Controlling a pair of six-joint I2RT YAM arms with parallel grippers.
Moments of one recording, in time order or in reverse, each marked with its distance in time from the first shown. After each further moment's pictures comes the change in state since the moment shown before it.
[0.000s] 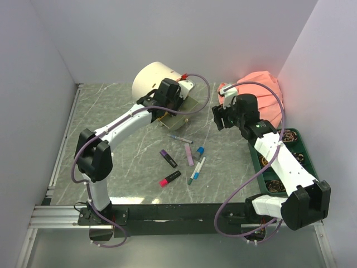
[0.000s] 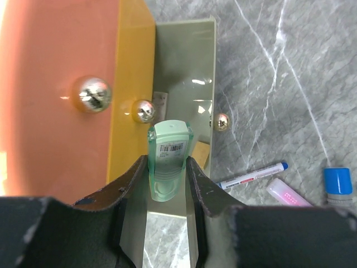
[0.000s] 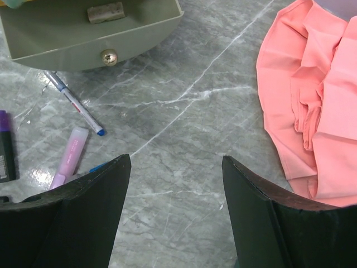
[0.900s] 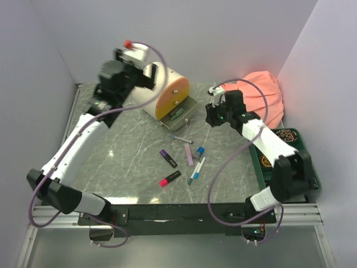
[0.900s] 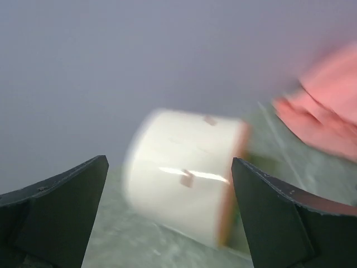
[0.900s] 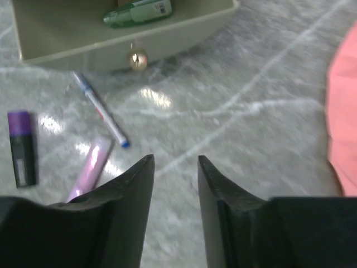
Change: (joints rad) left arm 0.118 -0.389 -0.072 0.179 0.017 -0.027; right arm -0.002 0.195 0.021 0.077 -0.138 0.034
